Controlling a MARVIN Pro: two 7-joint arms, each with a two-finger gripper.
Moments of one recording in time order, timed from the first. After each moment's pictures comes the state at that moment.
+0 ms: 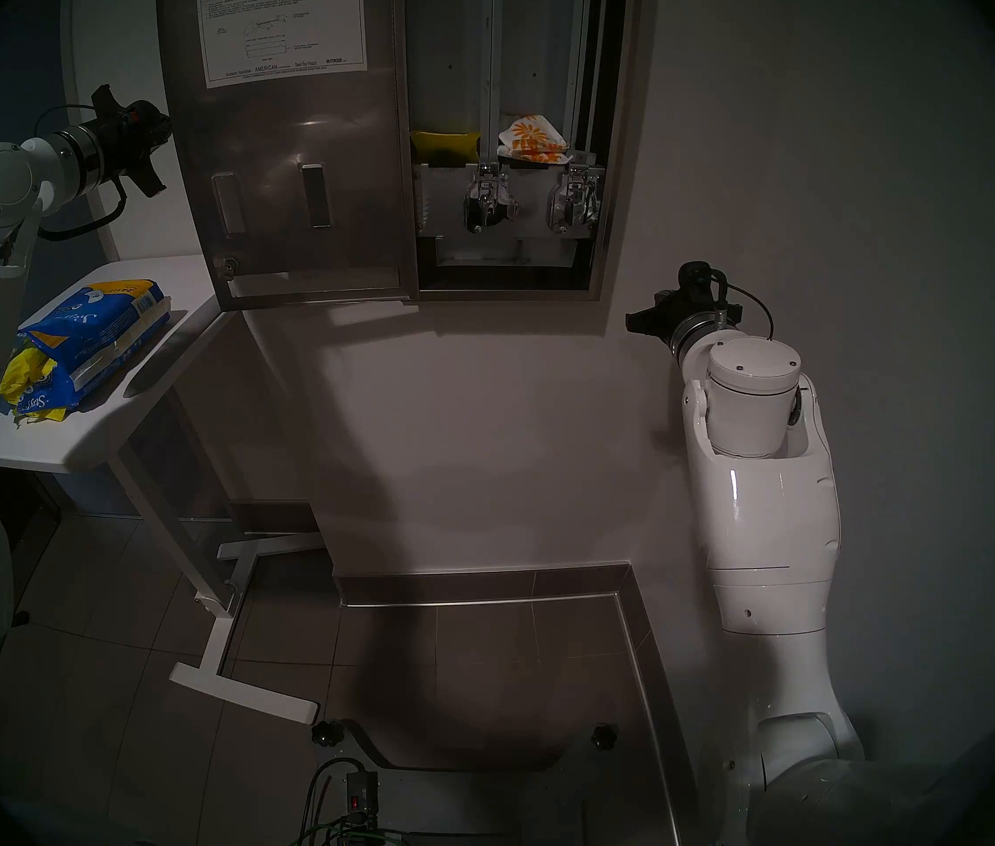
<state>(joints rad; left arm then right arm) 0.73 -0.83 -1.56 -1.57 0.49 0.18 -0.76 -1.25 -1.38 1.64 -1.80 -0.04 0.62 0.07</state>
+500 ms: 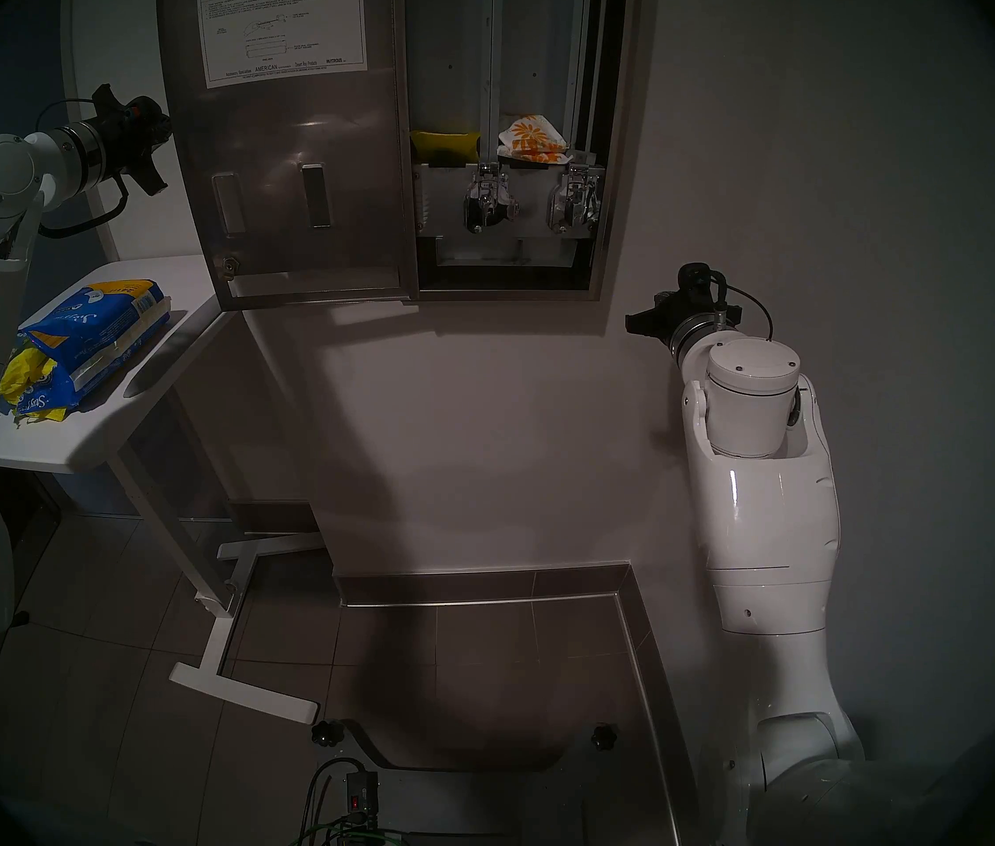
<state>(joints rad) 0.71 -0.83 -1.55 -1.57 0.50 0.24 -0.79 -1.25 -1.38 1.64 -1.80 -0.04 0.62 0.07</state>
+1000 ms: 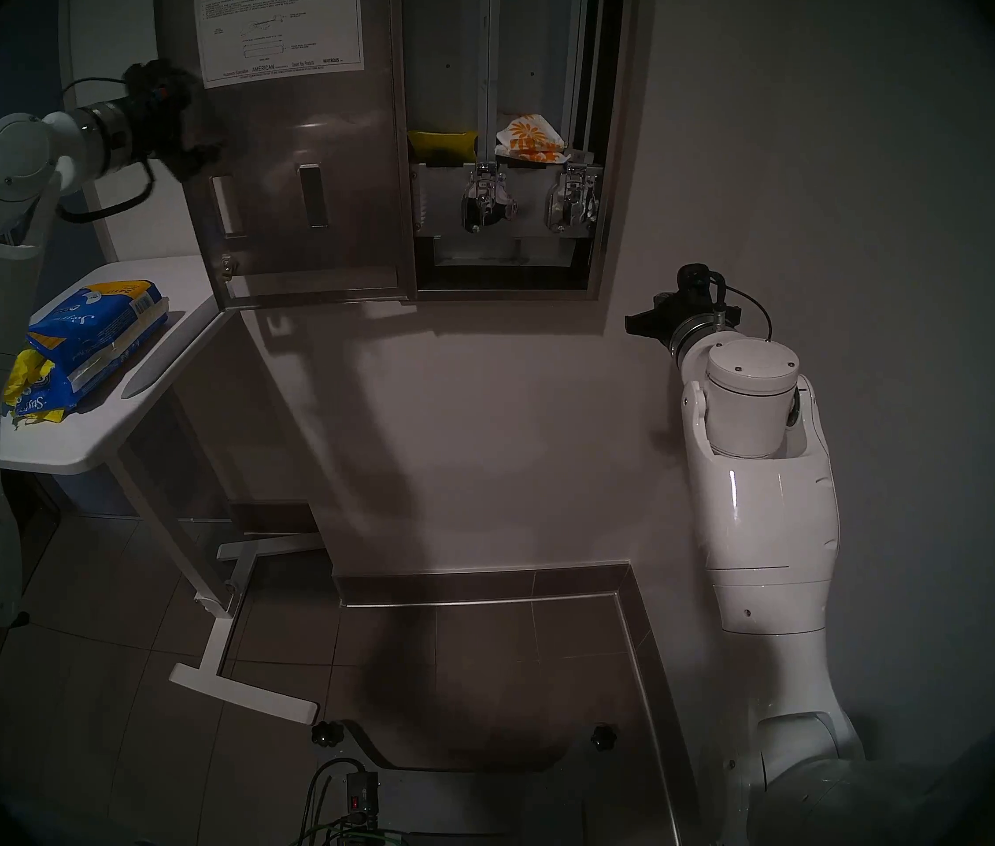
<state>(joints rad) 0.67 -0.90 -1.45 -1.68 0.40 0.22 -0.84 -1.25 -1.37 1.64 -1.79 -0.04 0.62 0.07</state>
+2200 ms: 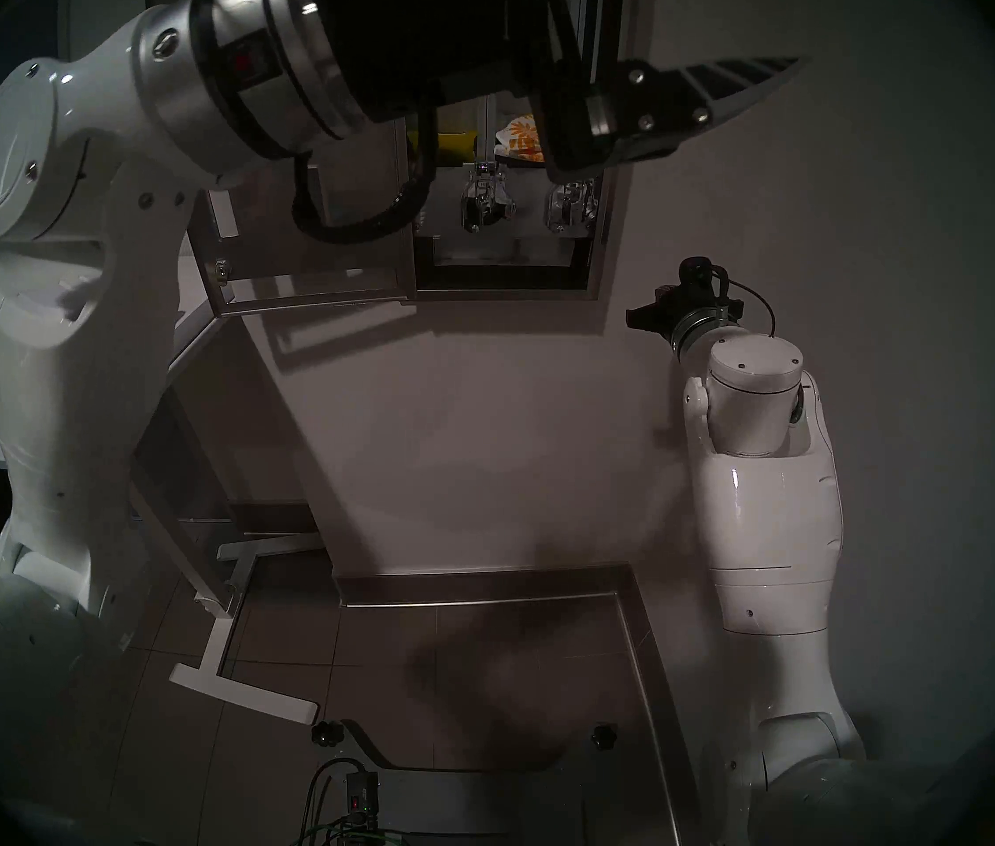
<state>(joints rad) 0.77 -1.24 -1.25 -2.29 -0.28 0.22 -0.80 -1.25 -1.37 1.64 -1.82 -0.03 0.62 0.07</state>
